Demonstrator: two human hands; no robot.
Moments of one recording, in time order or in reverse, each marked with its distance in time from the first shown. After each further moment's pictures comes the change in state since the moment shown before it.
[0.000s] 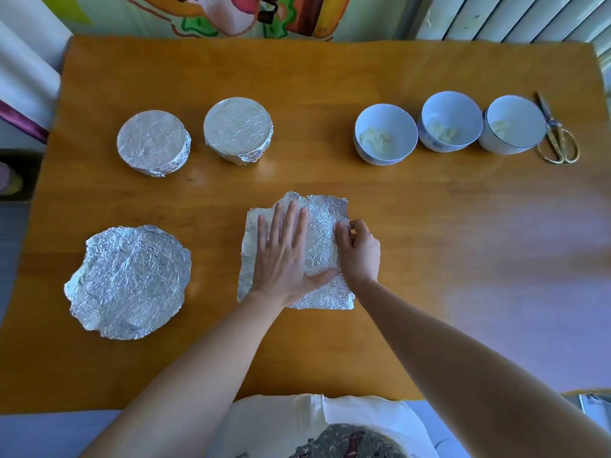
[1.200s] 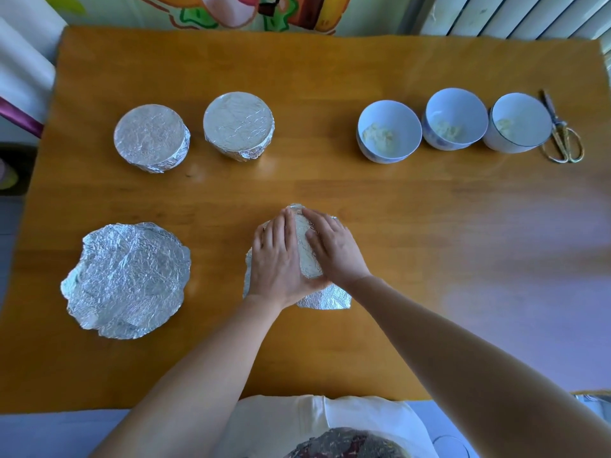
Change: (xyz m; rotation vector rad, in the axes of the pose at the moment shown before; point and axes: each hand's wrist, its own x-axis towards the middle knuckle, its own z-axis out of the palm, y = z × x) left_hand -0.005 -0.002 0.002 0.020 -0.049 -0.117; right_hand 0.005 0.001 0.017 -0.232 -0.359 -0.637
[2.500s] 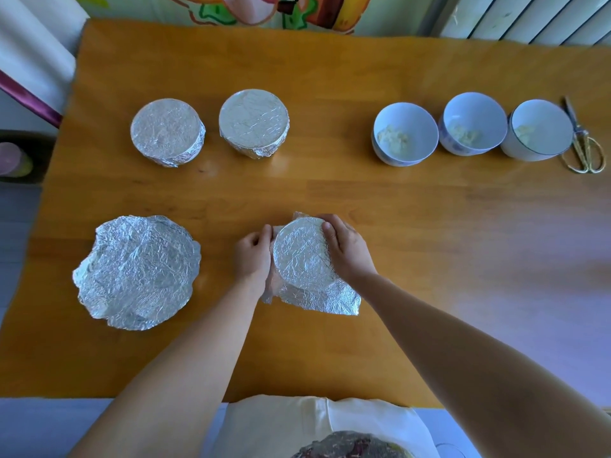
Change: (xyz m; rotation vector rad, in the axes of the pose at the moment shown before) left_hand 0.017 -0.042 0.017 -1.365 0.120 -0.863; right_hand 0.006 0.002 0.001 0.144 -0.012 0.201
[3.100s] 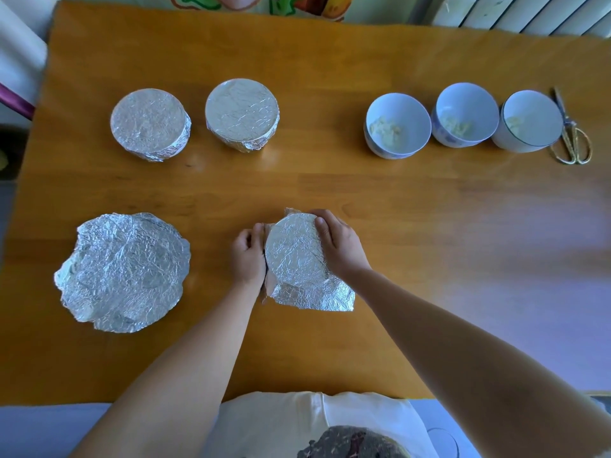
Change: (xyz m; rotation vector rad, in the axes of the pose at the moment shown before) left_hand 0.000 -0.017 0.004 -0.008 -0.003 0.172; right_hand 0.000 0.001 0.003 -0.002 -0.008 0.022
